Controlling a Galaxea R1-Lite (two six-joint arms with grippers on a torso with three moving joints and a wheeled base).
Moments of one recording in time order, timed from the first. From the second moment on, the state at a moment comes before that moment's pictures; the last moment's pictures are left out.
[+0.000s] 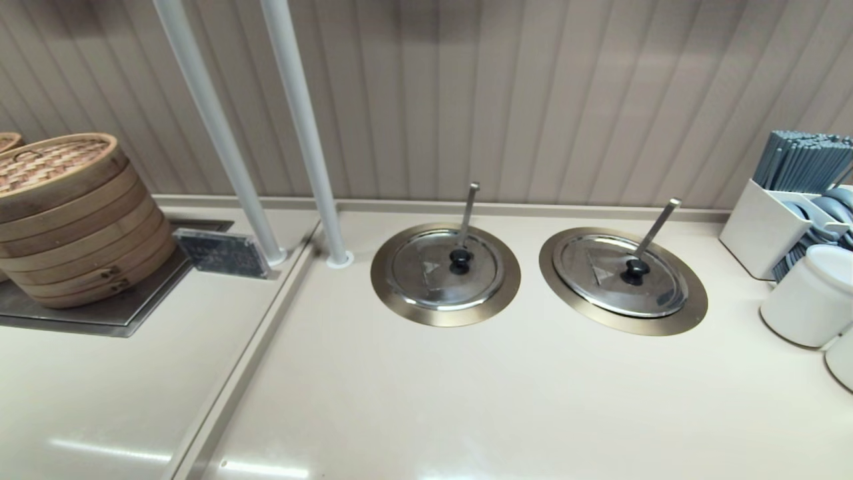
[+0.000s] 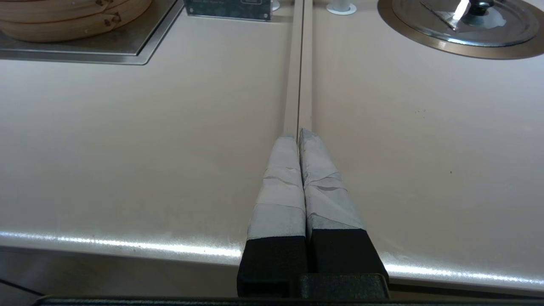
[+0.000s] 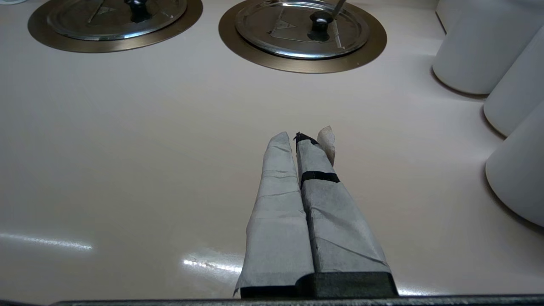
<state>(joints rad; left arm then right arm) 0.00 0.00 0.00 0.00 0.00 0.01 0.00 0.00 0.00 0.01 0.03 -0.07</state>
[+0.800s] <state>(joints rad) 0.00 0.00 0.00 0.00 0.00 0.01 0.00 0.08 -0.16 0.05 0.00 0.02</state>
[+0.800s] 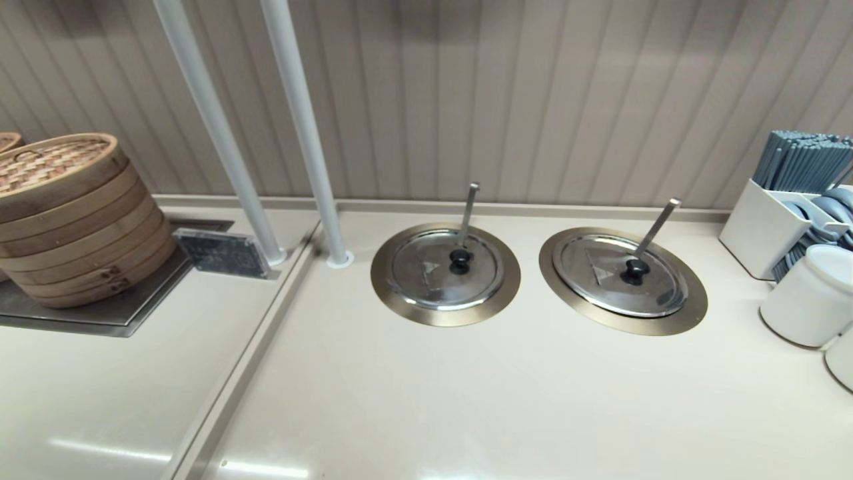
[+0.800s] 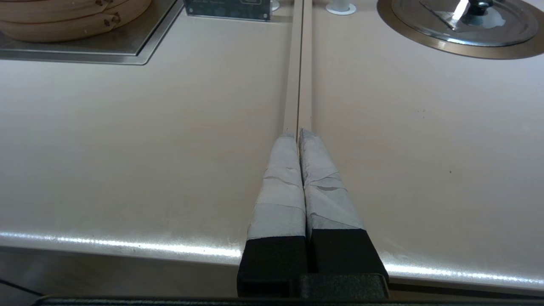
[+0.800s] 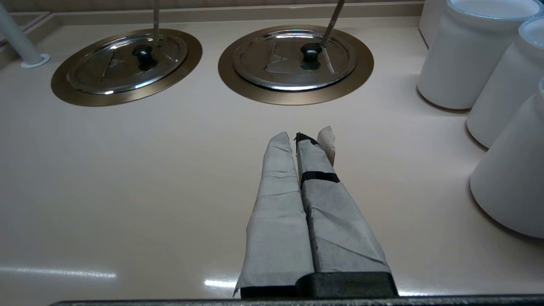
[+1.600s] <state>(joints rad) 0.00 0.00 0.00 0.00 0.00 0.01 -0.01 1.33 -0.73 -0.25 -0.09 0.11</state>
